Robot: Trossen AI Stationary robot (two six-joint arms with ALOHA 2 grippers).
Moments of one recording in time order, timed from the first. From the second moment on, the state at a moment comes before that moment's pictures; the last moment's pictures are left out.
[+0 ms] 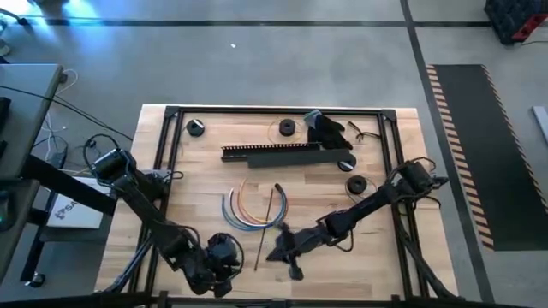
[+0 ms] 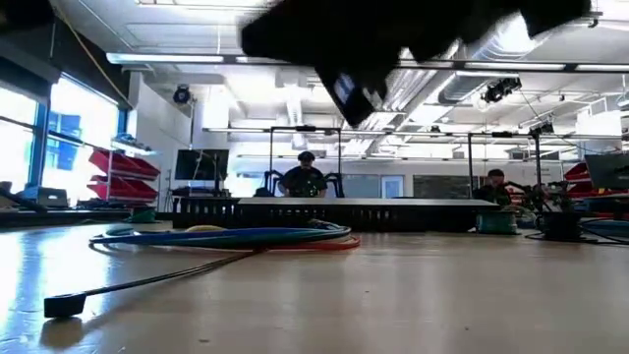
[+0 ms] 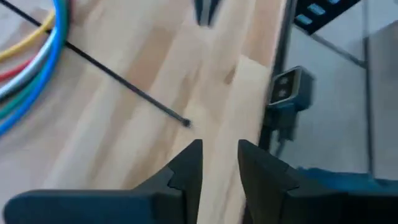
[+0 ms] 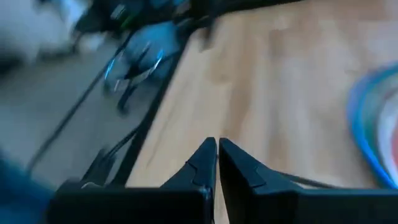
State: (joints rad) left arm -0.85 1.65 1.14 -0.35 -0.45 -1.15; right arm 0.48 2.01 1.23 0.27 -0.01 0.22
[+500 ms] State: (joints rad) left arm -0.86 1.55 1.14 -0.31 -0.45 -1.17; right arm 0.39 2.43 1.92 -0.47 -0.23 -0.15
